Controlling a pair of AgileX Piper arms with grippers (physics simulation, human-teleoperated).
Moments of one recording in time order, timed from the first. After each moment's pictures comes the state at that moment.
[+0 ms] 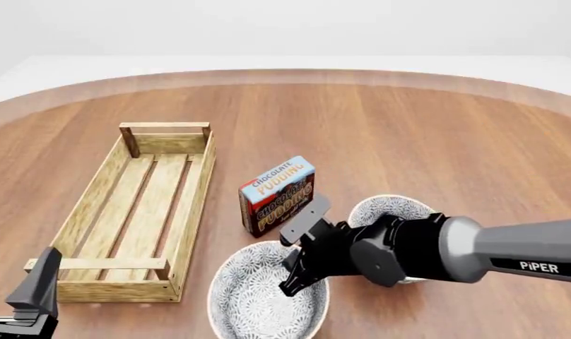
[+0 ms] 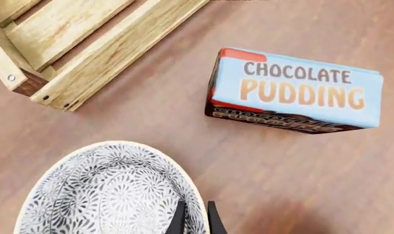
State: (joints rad) left arm 0.00 0.00 0.00 0.00 0.00; right arm 0.79 1.70 -0.82 0.12 -0.09
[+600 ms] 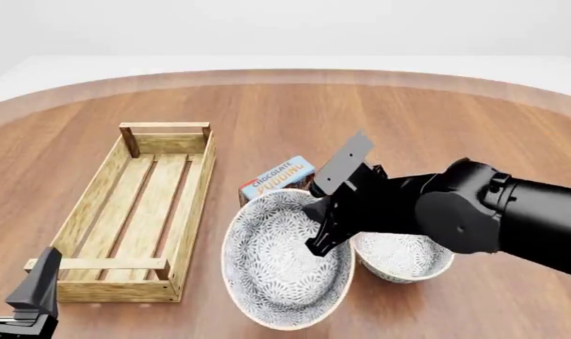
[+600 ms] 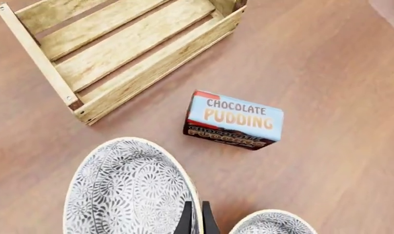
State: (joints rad) left arm 0.00 0.00 0.00 0.00 0.00; right arm 0.74 1.36 -0.90 0.35 -0.20
